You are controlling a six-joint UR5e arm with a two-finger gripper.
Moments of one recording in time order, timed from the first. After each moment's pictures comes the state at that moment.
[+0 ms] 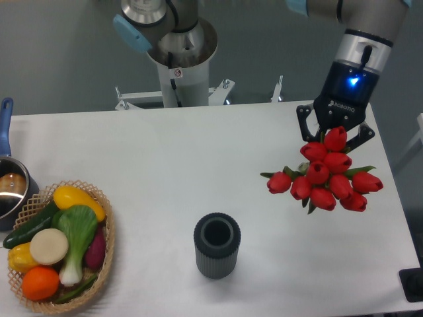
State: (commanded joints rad) arm 2.86 -1.78 -1.54 -1.05 0.63 1.06
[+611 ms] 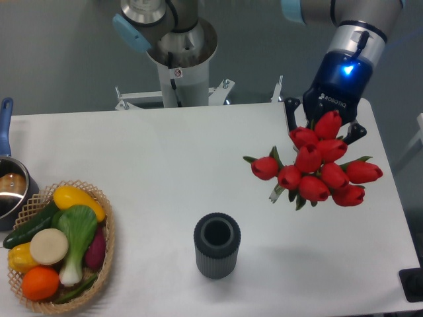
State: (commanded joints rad) arm 2.85 -1.79 -1.55 -0.90 0.38 0.96
